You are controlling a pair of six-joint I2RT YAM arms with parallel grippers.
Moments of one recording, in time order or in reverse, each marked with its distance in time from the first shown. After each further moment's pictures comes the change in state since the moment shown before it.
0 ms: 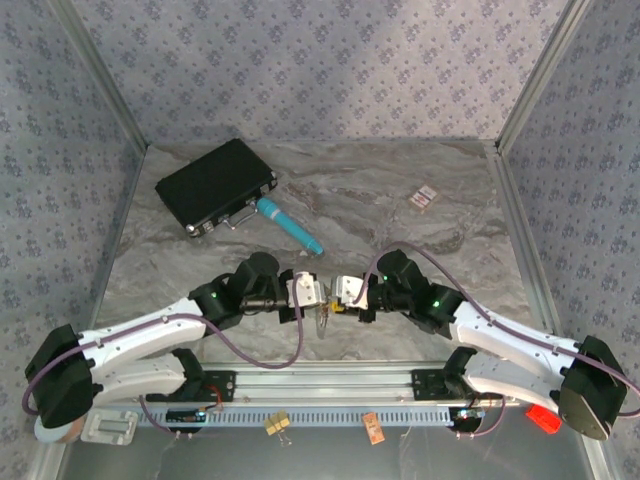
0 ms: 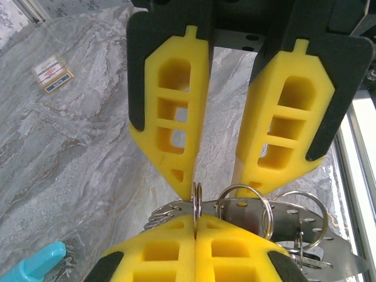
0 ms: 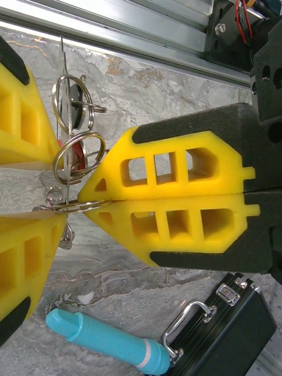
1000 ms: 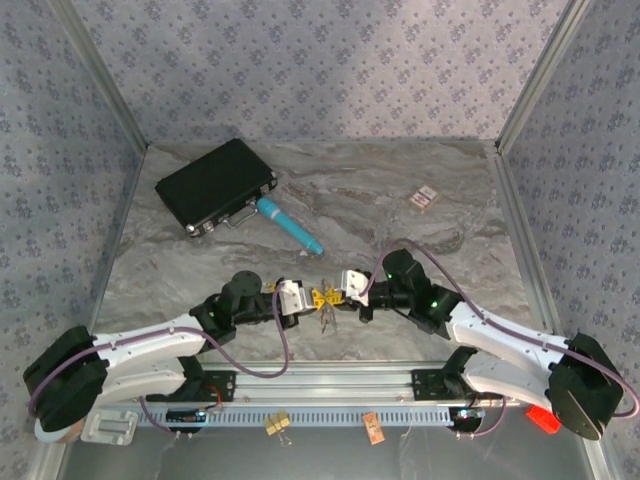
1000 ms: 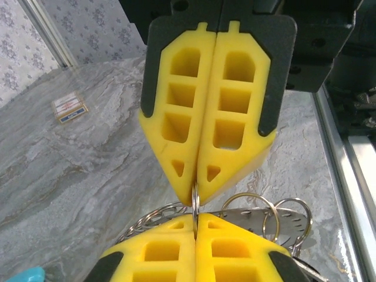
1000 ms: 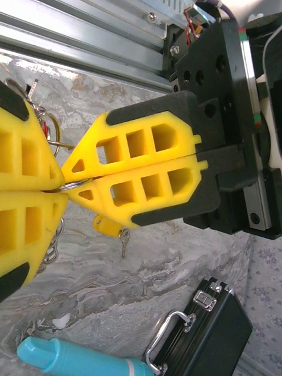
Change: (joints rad) left arm 0.026 -0.023 -0.285 0.520 0.060 -0.138; right arm -0.056 0.029 -0.075 0.203 -0.143 0.122
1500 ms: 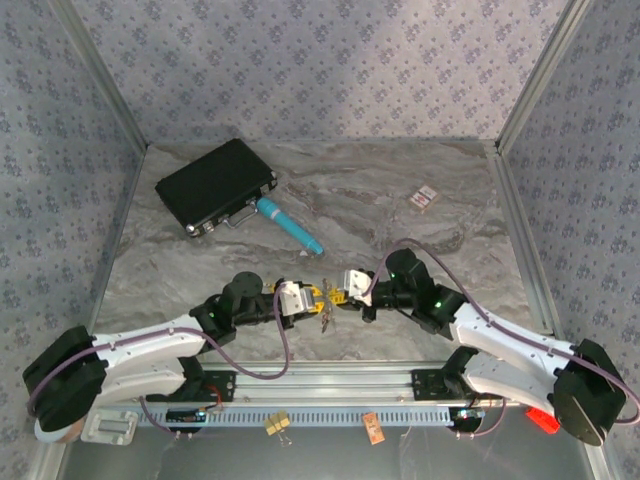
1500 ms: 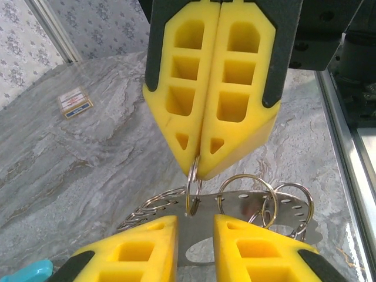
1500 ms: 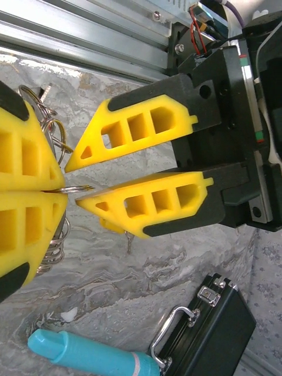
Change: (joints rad) left arm -0.012 -0.002 0.000 -0.014 -0.032 0.011; right arm -0.015 -0.032 0.005 -0.045 -0.010 -0.012
